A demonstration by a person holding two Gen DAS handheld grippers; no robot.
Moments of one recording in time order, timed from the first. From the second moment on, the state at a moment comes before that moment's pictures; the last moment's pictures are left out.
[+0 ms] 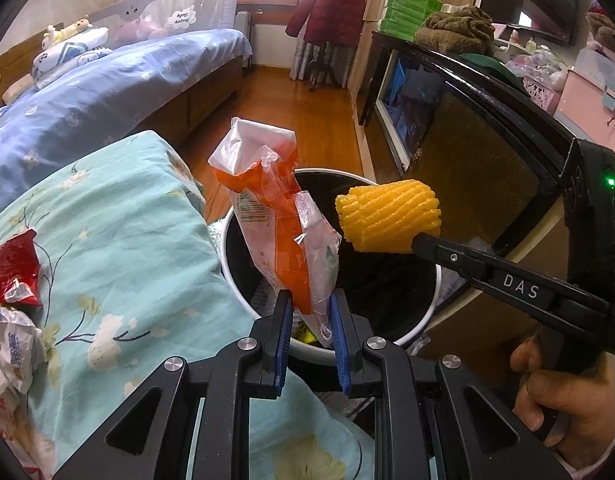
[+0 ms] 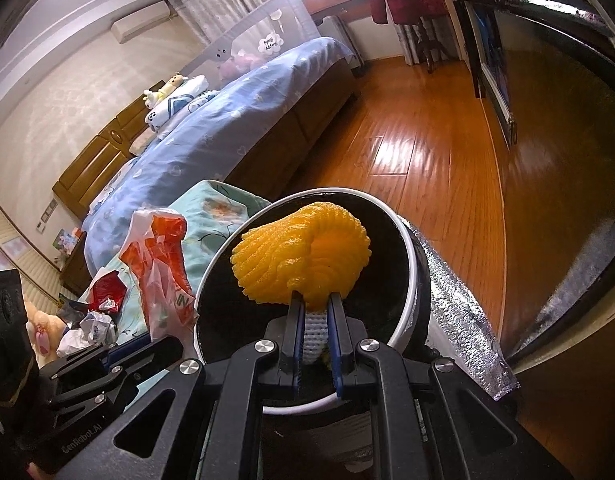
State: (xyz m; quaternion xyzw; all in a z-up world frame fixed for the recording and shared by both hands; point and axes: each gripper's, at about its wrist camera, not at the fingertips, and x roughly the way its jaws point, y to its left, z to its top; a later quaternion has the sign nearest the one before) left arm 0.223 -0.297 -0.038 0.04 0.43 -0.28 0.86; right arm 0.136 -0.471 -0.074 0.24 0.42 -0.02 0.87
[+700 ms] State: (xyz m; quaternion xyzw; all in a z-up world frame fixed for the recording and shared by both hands) left arm 0.174 -0.247 -0.042 0.01 0.42 -0.23 0.88; right arm 0.120 -0.447 -0.063 0.25 0.41 0.00 0.88
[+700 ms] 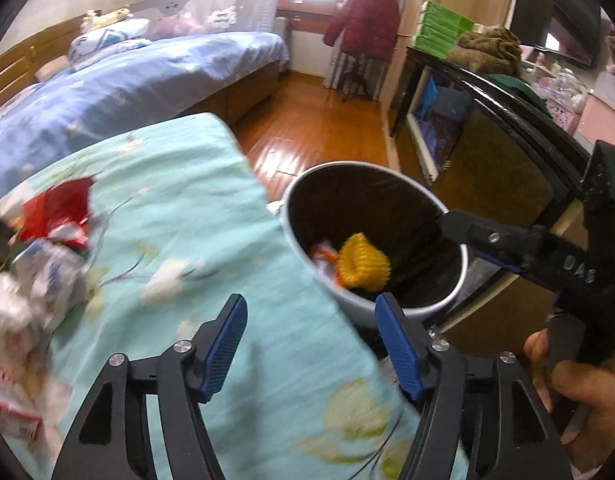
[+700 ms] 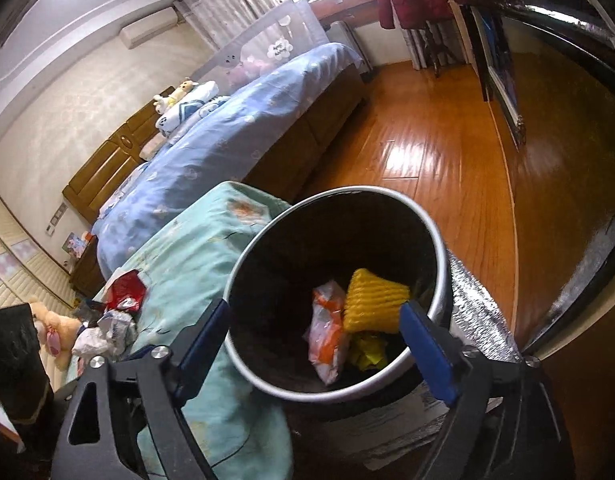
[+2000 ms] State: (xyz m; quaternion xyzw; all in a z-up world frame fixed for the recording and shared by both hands) left arm 0.059 -0.061 -0.020 -0.10 0.40 -0.01 0.91; right arm 0.131 -0.283 -0.071 0.20 0.43 0.16 0.86
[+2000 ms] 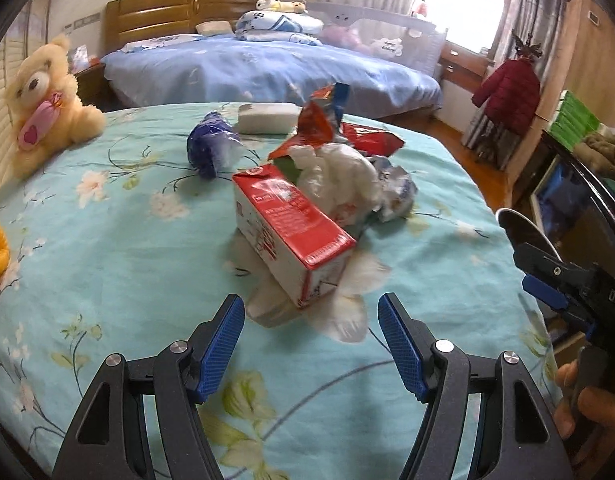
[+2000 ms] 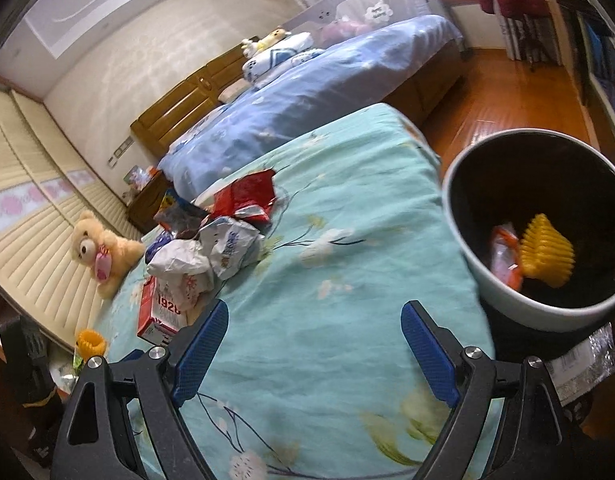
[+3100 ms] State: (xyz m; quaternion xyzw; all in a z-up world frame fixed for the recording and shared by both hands) left arm 0.084 0.020 -0.034 -0.09 0.40 0.00 0.91; right arm 0.170 -0.150 -0.081 0.14 0.45 0.27 0.84
